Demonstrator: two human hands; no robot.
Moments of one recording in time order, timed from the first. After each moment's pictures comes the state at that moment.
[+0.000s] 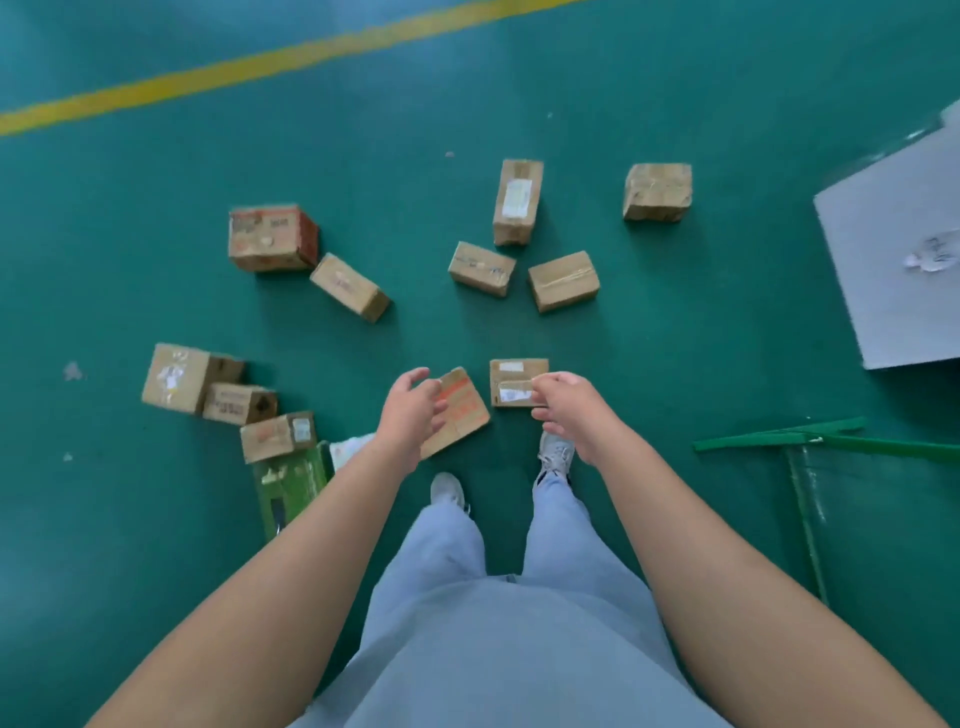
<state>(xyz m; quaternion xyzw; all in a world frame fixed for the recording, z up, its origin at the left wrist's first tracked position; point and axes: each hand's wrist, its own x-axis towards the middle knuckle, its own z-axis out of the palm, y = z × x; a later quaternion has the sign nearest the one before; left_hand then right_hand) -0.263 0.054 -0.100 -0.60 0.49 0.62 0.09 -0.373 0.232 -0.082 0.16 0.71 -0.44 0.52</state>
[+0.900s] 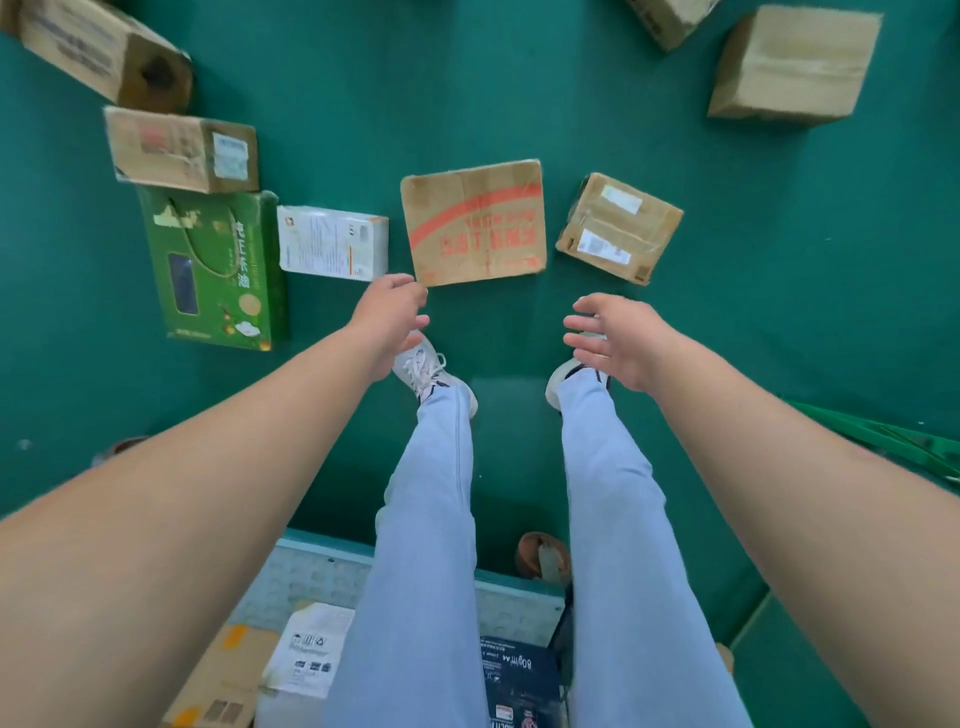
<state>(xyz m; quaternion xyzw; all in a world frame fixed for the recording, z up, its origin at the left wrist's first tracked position) -0.127 -0.050 -0.471 -0.71 0.36 0.58 0.19 -0.323 0.115 -0.457 0.25 0.69 -0.24 0.64</state>
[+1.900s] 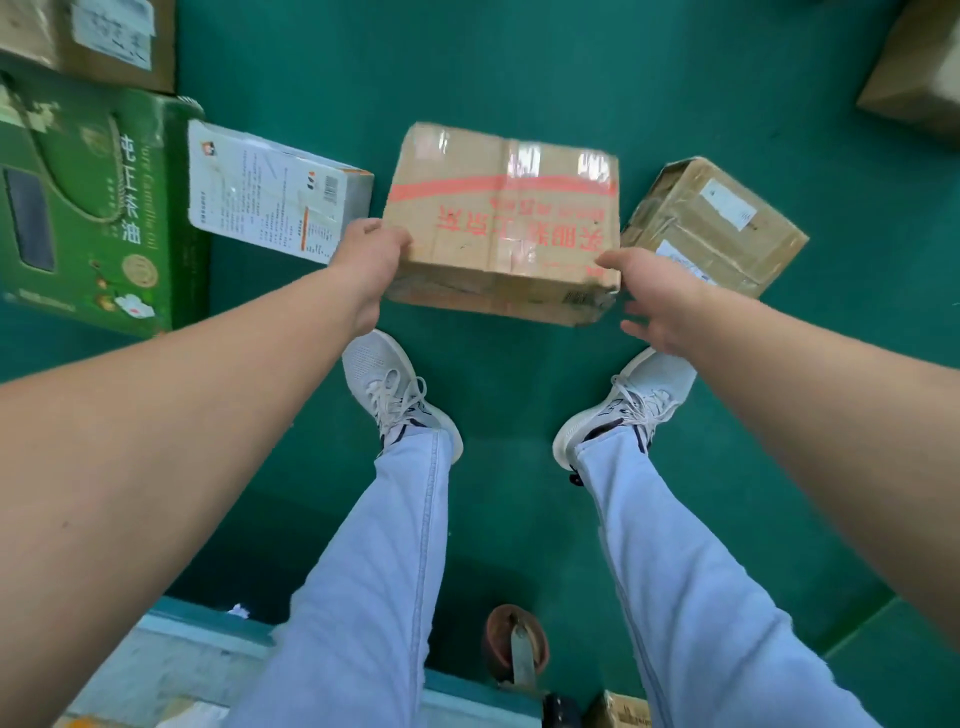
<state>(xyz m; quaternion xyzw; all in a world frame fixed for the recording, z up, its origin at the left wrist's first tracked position) -0.088 -0.085 -0.729 -0.74 0.32 0.57 0.13 -0.319 0.064 -0.714 0.14 0.76 -0.13 0.61</state>
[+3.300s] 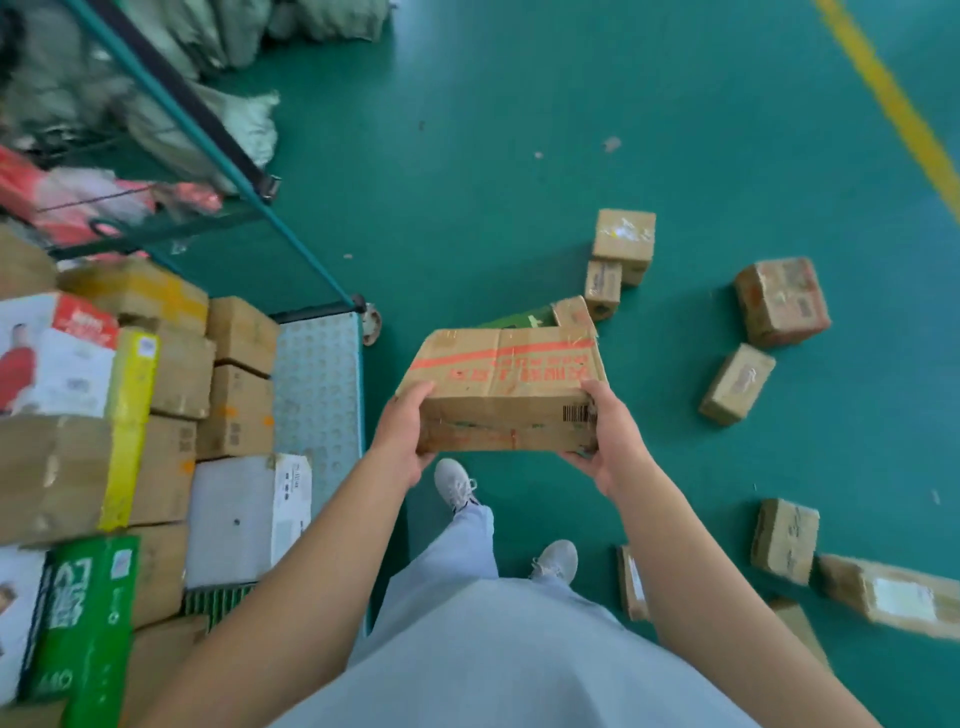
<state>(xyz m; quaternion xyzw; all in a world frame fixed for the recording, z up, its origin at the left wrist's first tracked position) 0.096 0.114 -0.032 -0.72 -0.10 0.50 -0.46 -0.116 0.010 -0.042 -0.21 0.63 -0.17 0.73</state>
